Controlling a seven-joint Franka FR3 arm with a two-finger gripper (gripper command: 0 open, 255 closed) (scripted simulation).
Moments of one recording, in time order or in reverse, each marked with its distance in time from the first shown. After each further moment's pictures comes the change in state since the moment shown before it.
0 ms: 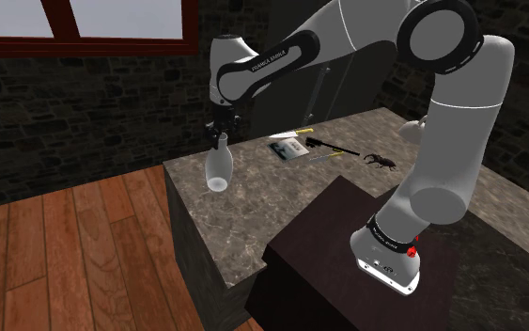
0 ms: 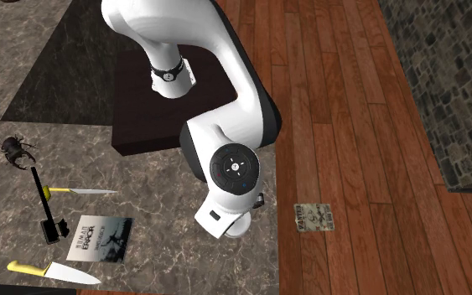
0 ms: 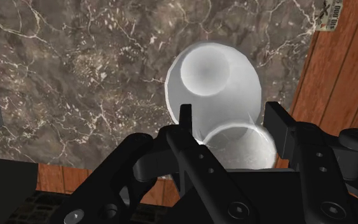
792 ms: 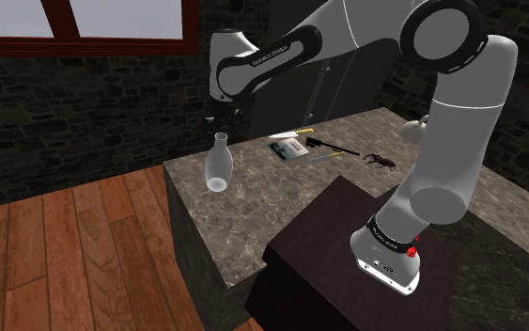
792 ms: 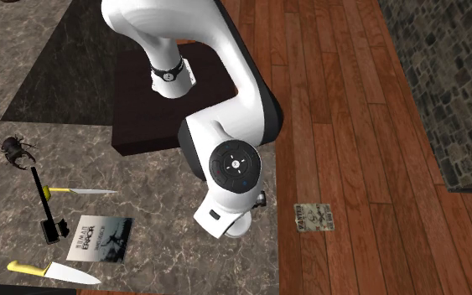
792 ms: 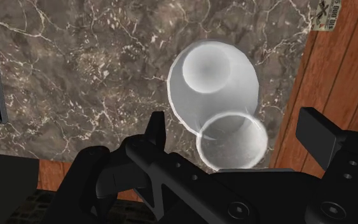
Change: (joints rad) arm -0.001 -0.015 0.002 0.014 0.003 -0.030 -0.002
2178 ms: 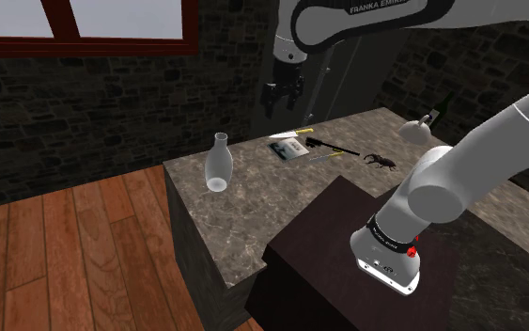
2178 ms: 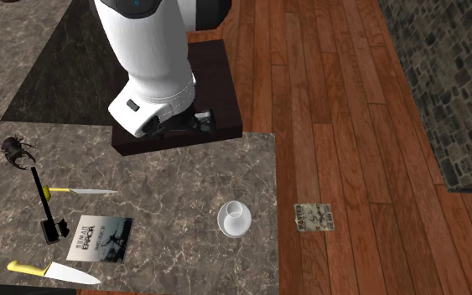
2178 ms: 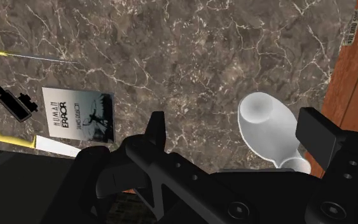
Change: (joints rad) arm -0.062 -0.624 -0.050 -0.356 0.025 -0.271 -0.088
